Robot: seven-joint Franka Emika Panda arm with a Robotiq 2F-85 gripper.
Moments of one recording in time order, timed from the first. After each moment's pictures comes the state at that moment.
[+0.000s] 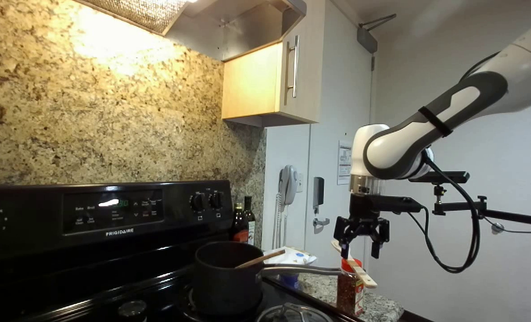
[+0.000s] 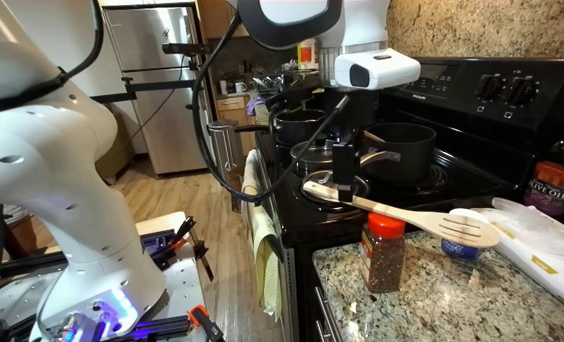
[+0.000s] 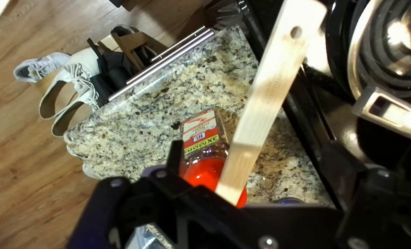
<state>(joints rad) -0.24 -0.27 -0.20 -2.51 -0.04 2.30 0.45</state>
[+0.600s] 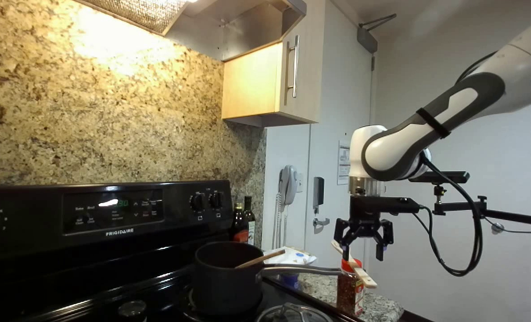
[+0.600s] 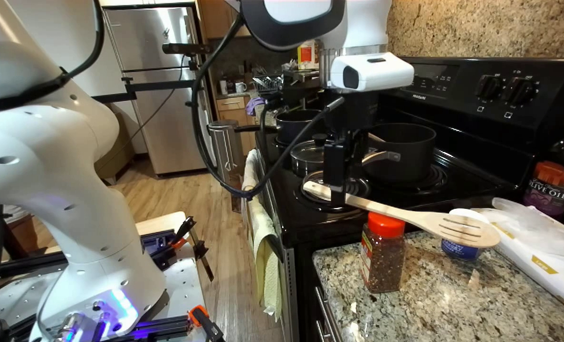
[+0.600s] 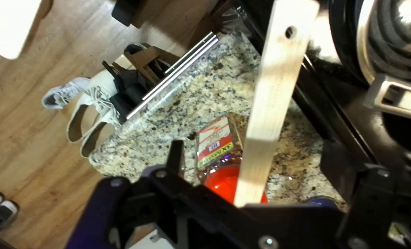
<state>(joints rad) -0.27 -0.26 -0.16 -2.50 -0.07 2.26 0.62</state>
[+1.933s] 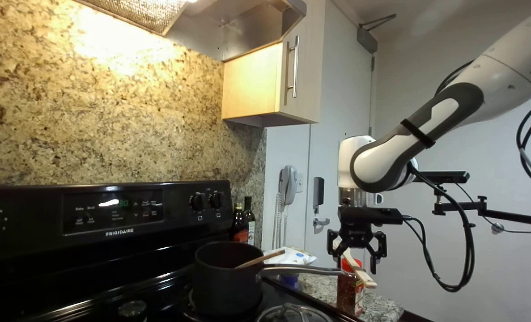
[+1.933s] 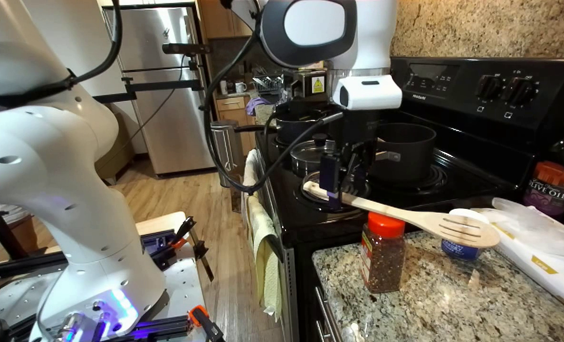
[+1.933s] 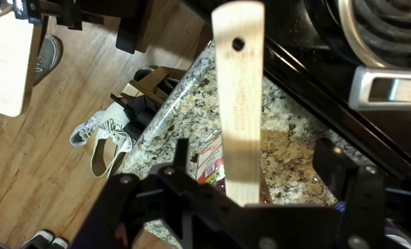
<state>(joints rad) -0.26 -0.16 -0.13 -2.47 -0.06 2.29 0.87</state>
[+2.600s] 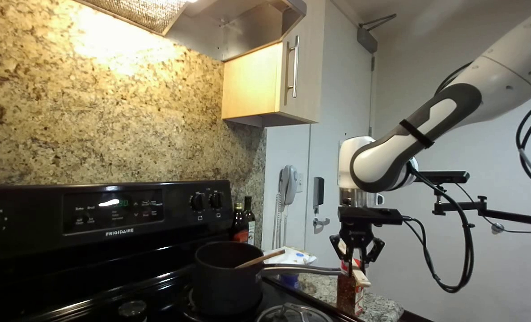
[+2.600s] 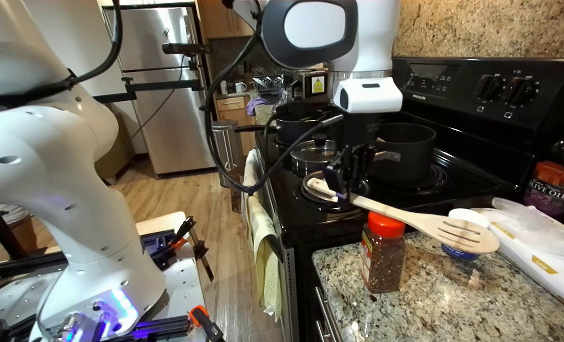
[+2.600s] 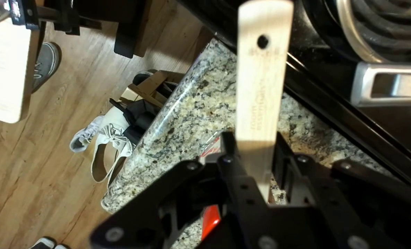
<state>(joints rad) -0.26 -0.16 -0.14 -2.47 -0.04 2.29 0.87</state>
